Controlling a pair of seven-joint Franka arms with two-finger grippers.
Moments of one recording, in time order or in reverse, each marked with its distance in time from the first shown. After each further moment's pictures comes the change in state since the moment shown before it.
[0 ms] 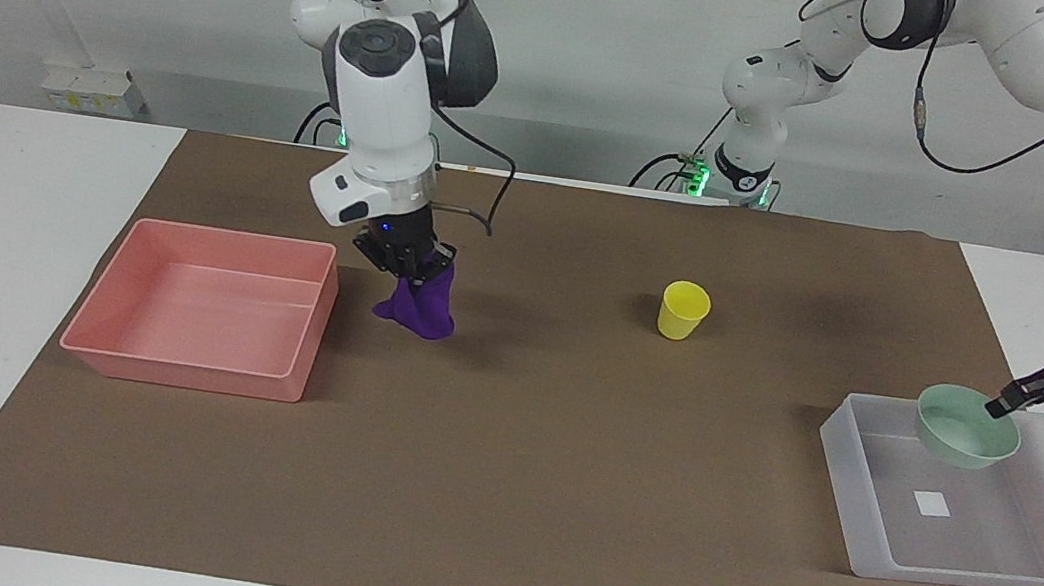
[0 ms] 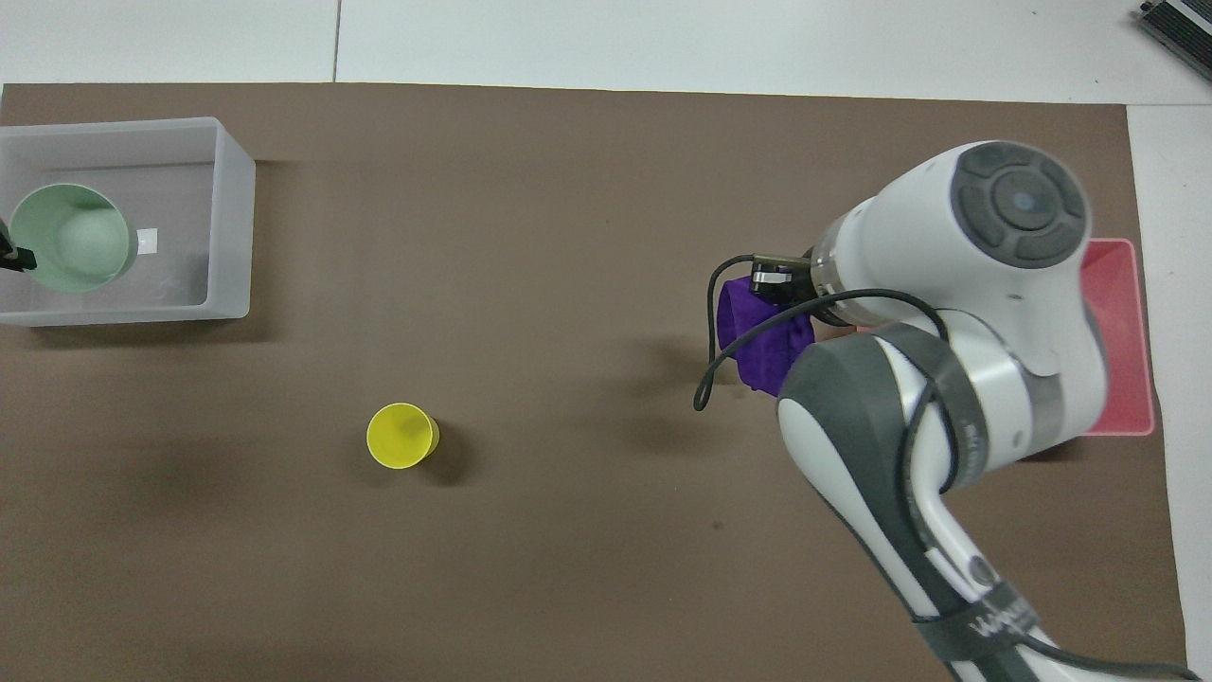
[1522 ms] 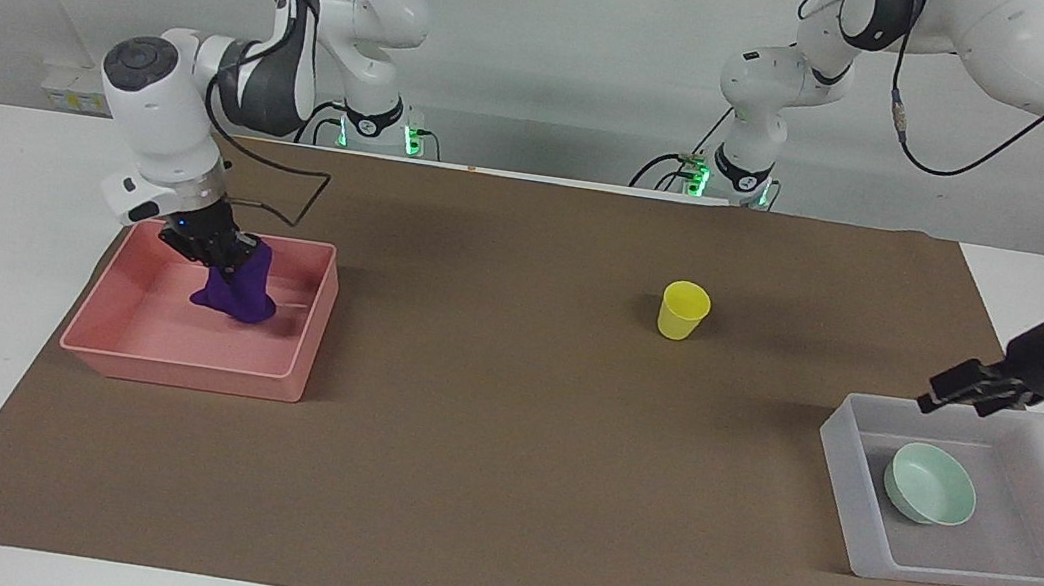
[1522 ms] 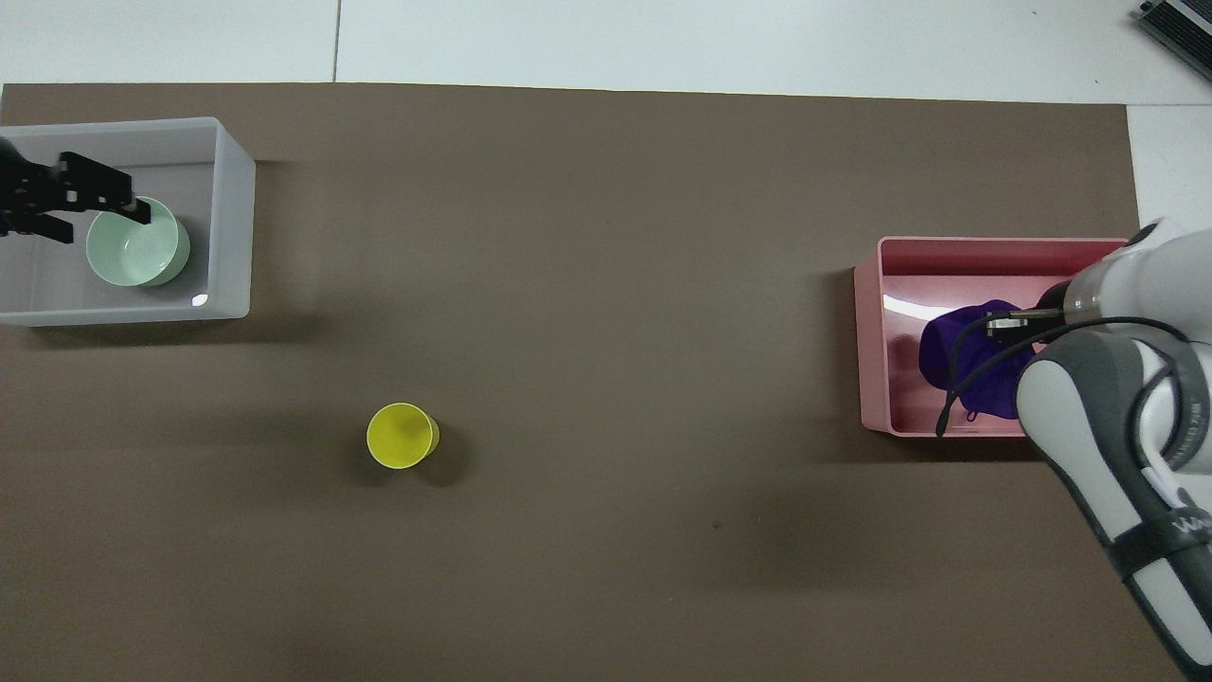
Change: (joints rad) left arm -0.226 -0.055 -0.033 0.098 0.030 -0.255 -0.034; right arm -0.392 -0.028 -0.005 -0.339 -0.076 0.285 -0.547
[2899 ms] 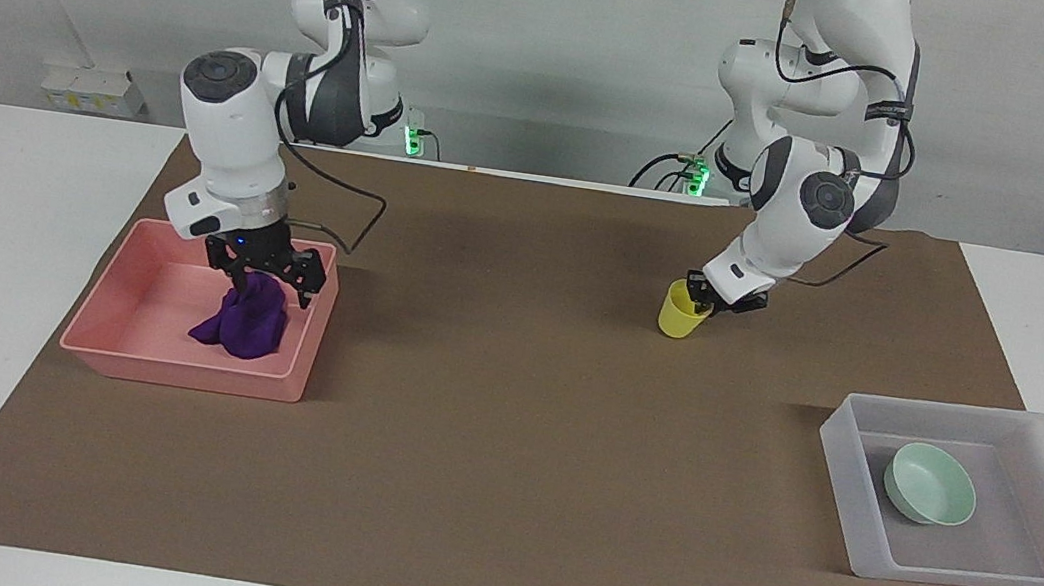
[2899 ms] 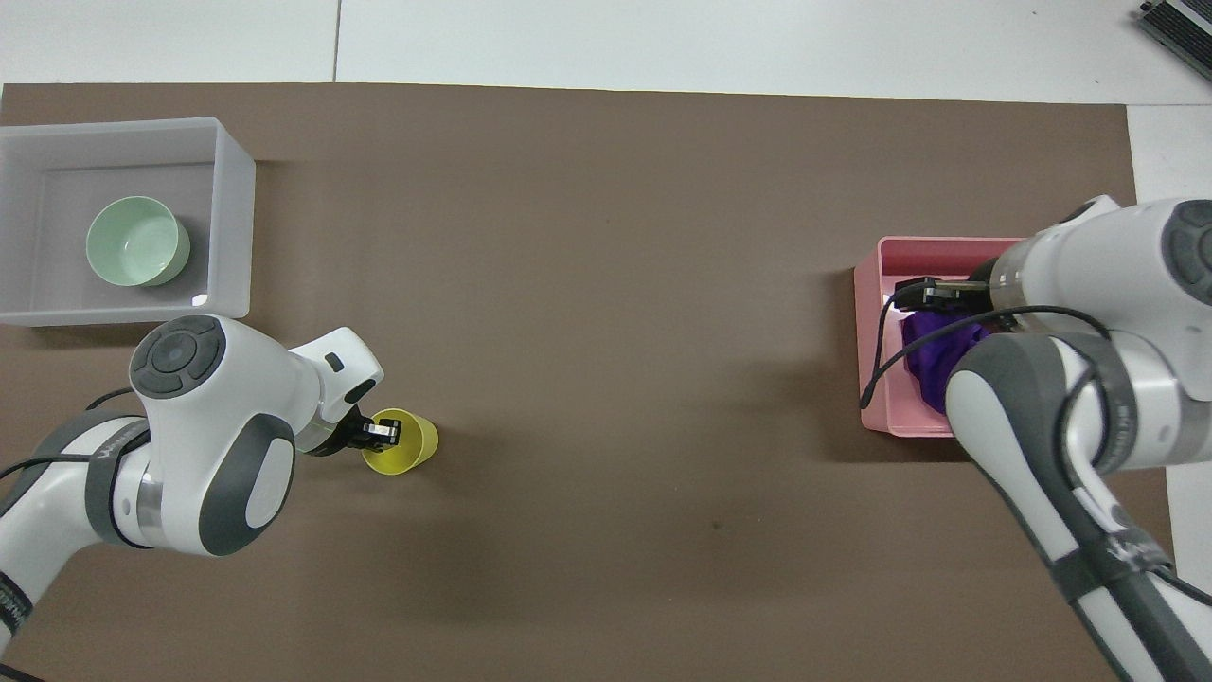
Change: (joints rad) left arm -0.382 -0.397 0.013 -0.973 -0.003 0.534 -0.093; right arm 0.115 -0.047 0.020 0.108 0.000 -0.116 0.215
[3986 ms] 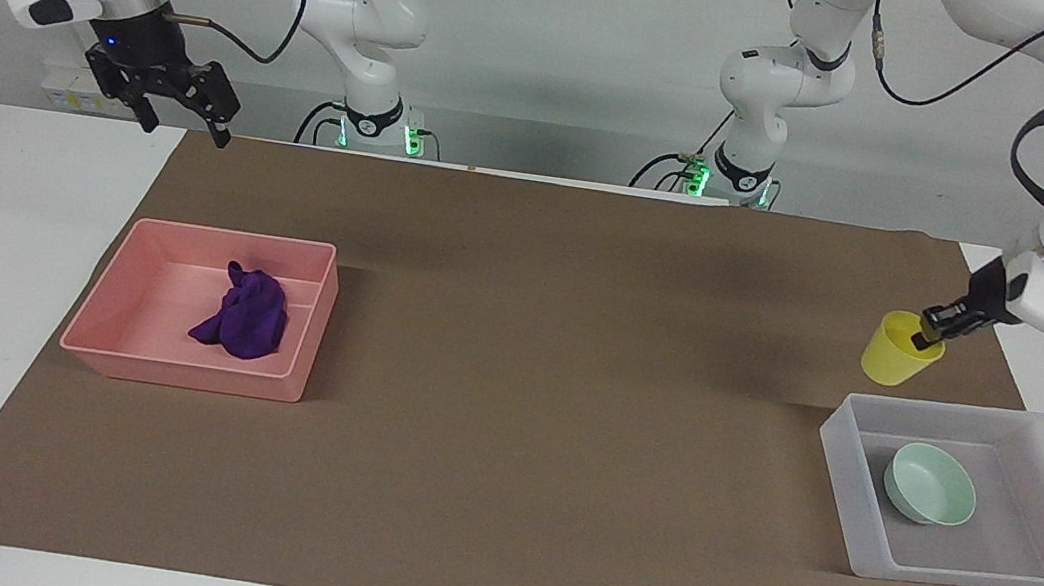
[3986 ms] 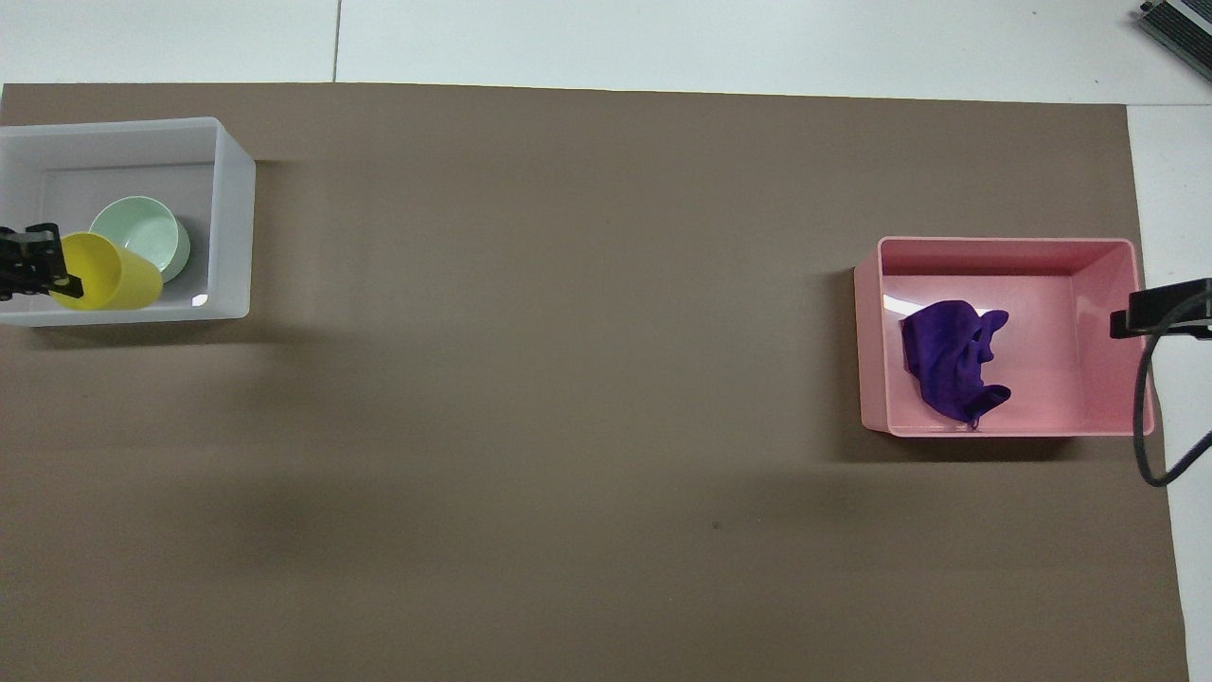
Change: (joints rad) left arm 0.455 0.259 0.029 0.774 0.086 -0.429 -0.046; right arm -0.125 -0.113 -0.016 0.337 0.075 -0.516 -0.149
